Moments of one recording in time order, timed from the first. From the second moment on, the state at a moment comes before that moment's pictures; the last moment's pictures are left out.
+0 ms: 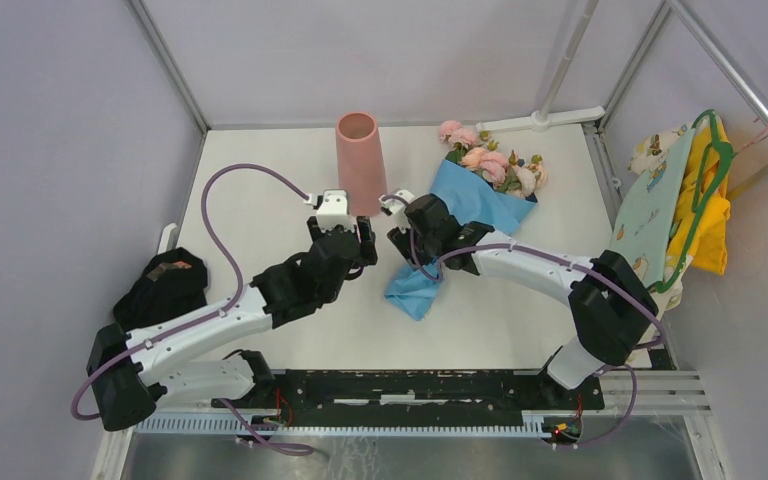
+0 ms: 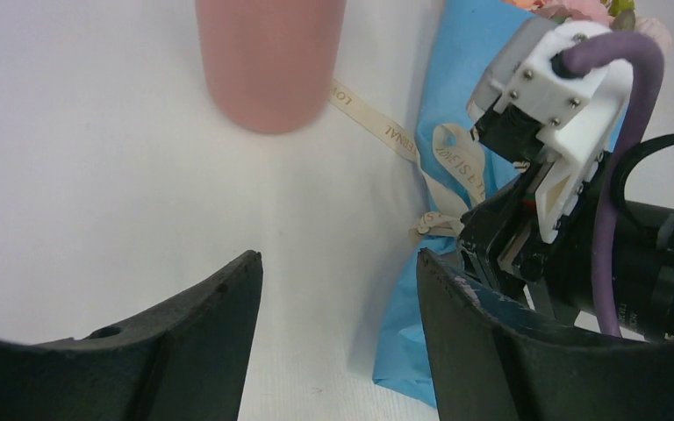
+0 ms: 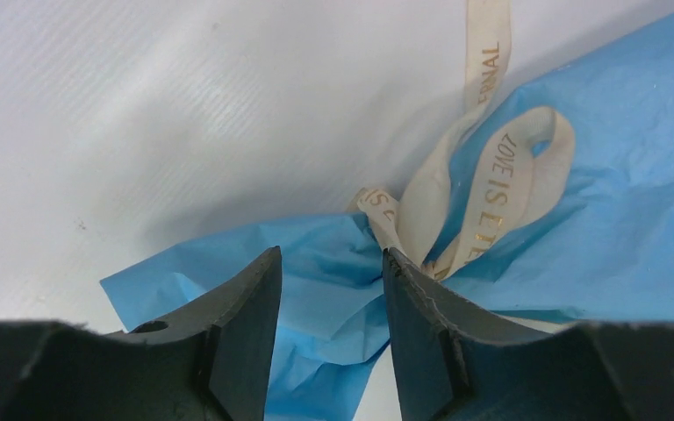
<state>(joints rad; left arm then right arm) -0.98 1.08 0.83 -0.22 -0.72 -0.54 0.80 1.60 1.08 -0.27 0.11 -0.03</state>
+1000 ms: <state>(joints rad) -0.98 1.05 0.81 -0.24 -0.74 -0.56 0.79 1.69 1.11 -0.32 0.24 -0.08</state>
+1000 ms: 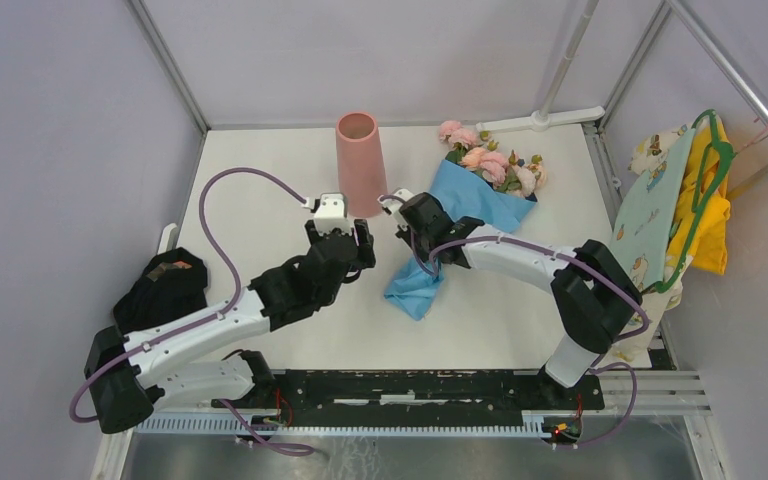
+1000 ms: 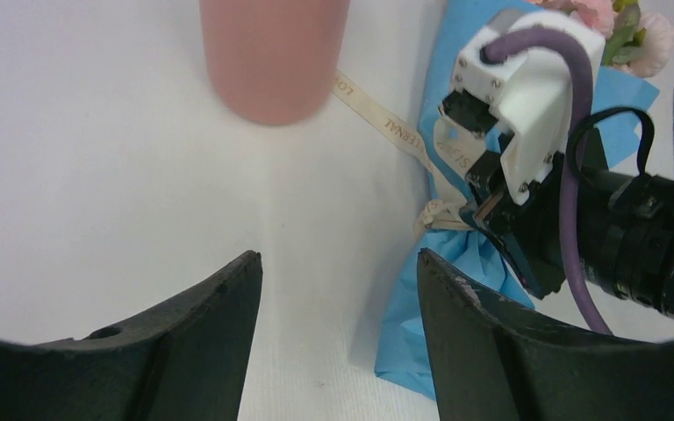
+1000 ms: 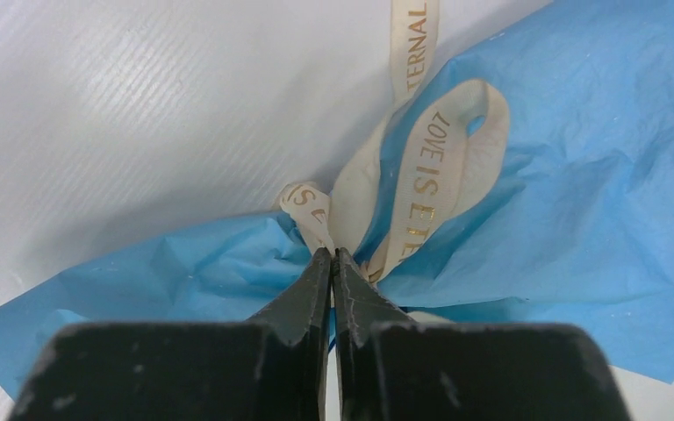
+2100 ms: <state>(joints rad) -0.98 1.52 0.73 0.18 -0.29 -0.57 0.79 1.30 1.40 -0.39 0.32 -0.07</state>
